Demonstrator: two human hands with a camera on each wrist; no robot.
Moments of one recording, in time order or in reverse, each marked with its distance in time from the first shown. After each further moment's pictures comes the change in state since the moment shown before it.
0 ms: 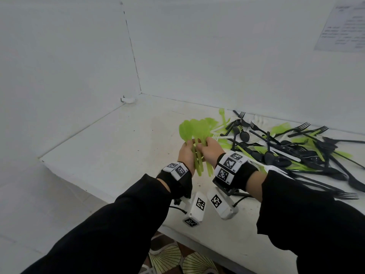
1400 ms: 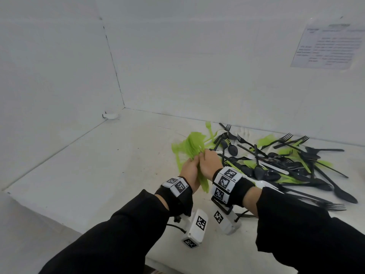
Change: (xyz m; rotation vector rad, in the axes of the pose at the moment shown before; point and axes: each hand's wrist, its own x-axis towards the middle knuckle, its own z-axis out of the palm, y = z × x) left_hand 0.034 -0.013 0.026 0.018 -0.206 -0.117; right_hand 0.015 -0.004 -0.023 -0.355 0.172 -0.018
